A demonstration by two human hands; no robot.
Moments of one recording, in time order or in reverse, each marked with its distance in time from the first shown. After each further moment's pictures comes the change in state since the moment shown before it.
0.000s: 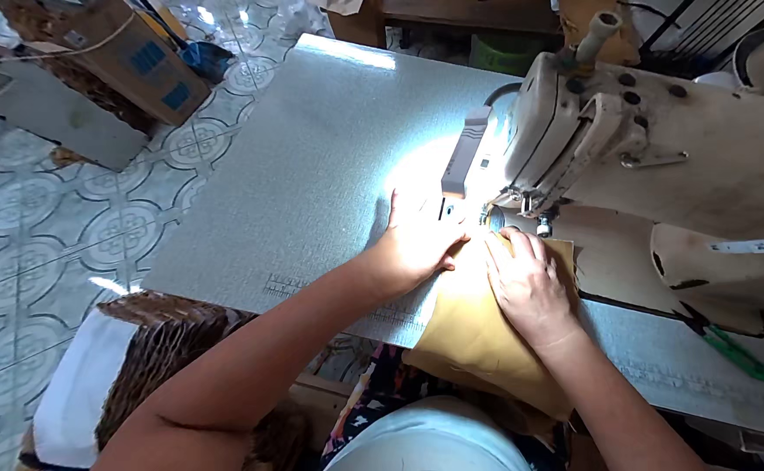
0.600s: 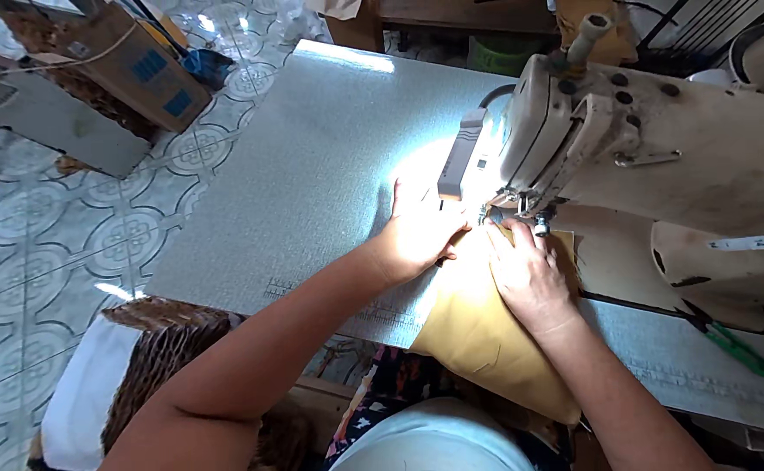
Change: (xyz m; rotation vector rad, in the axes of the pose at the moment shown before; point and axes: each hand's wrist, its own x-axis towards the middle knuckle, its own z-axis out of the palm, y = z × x) left_hand 0.017 -0.003 -0.006 0.082 -0.026 -0.024; right_hand 0.014 0.002 -0.002 0.026 -0.068 0.069
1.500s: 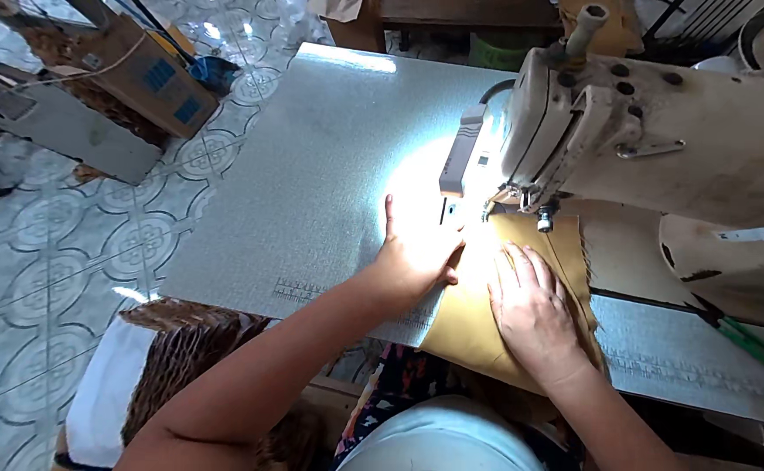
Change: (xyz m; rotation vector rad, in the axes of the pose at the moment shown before) left_hand -0.034 0.014 0.005 -0.038 0.021 -0.004; right_hand -0.049 -0.019 -0.001 -0.095 -0.006 0.010
